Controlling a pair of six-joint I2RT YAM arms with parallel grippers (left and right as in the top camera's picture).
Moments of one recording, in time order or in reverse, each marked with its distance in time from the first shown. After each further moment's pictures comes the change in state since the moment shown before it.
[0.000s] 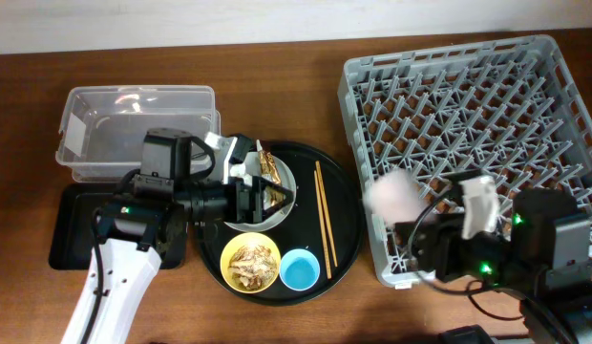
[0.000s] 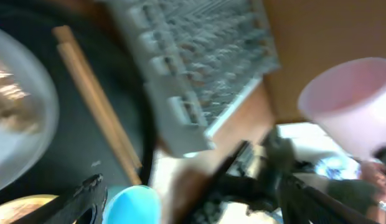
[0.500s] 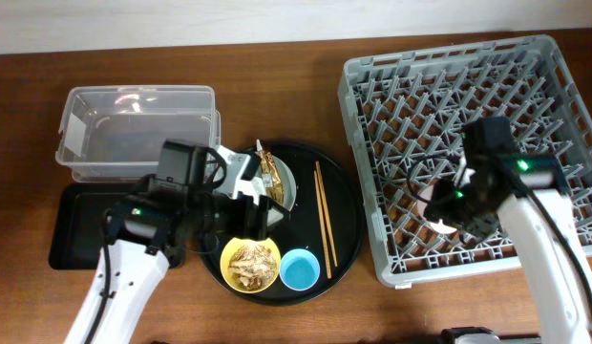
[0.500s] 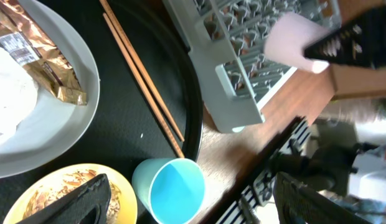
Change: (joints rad) left arm -0.073 0.000 0.000 -0.119 -0.168 0.150; right arm -0.142 0.552 0.001 -0.104 0.286 0.082
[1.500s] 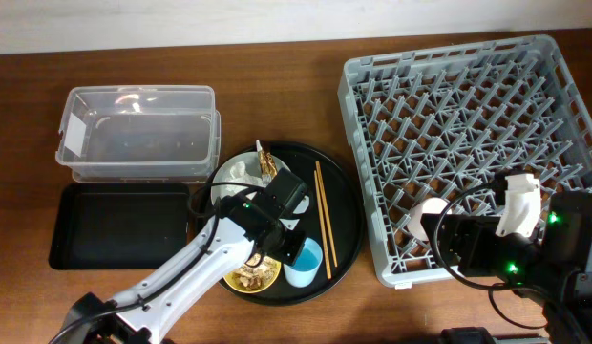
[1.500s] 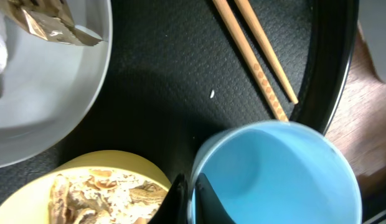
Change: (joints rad) left arm -0.395 0.296 -0.068 0.066 -0.525 -0.057; right arm -0.001 -0.533 0.126 -0.006 -0.289 -0.090
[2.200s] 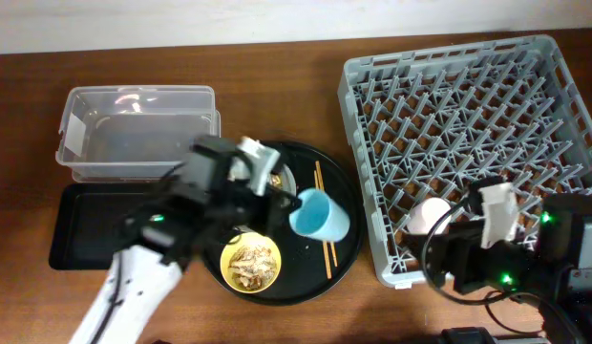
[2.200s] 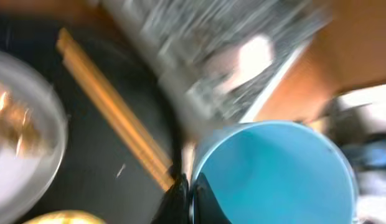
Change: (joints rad) left arm 0.256 -0.302 0.076 0.137 0.529 -0.023; right arm -0.001 0.002 -0.026 -0.047 -0.201 -0.220
